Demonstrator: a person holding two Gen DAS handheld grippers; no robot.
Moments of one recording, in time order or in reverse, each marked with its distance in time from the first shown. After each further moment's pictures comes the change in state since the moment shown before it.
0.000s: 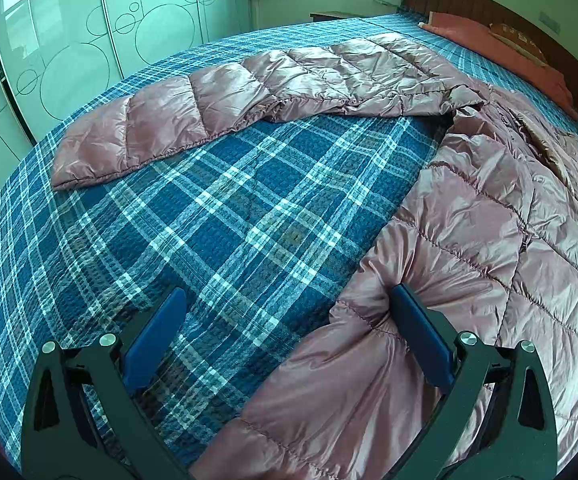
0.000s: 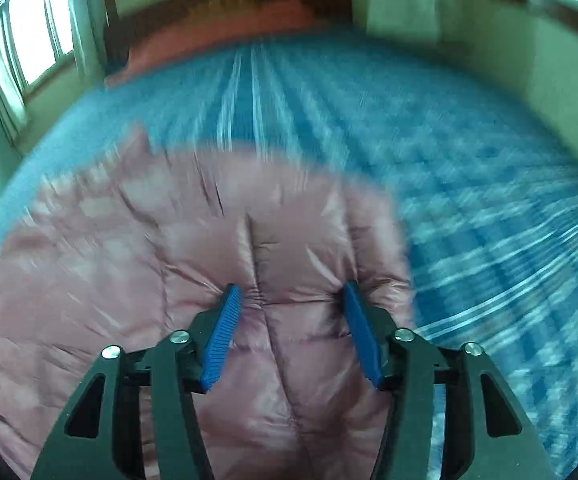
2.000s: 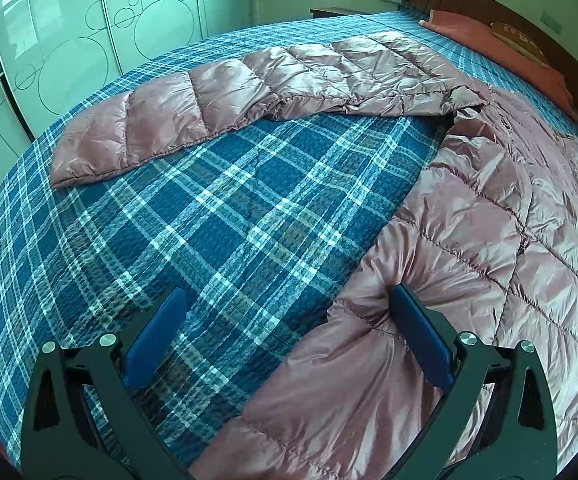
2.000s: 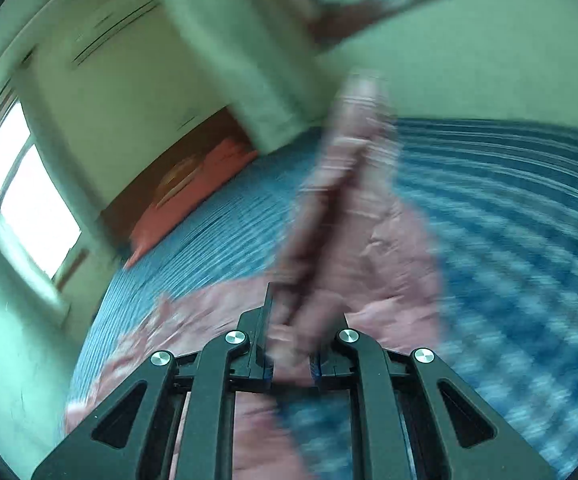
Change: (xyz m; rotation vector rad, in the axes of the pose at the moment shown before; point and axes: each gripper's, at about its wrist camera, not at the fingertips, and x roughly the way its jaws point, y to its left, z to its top) left arm -0.003 0.001 0.001 -0.001 0.008 -0.004; right arm -0.186 -0.114 -0.069 0.434 -0.391 0.202
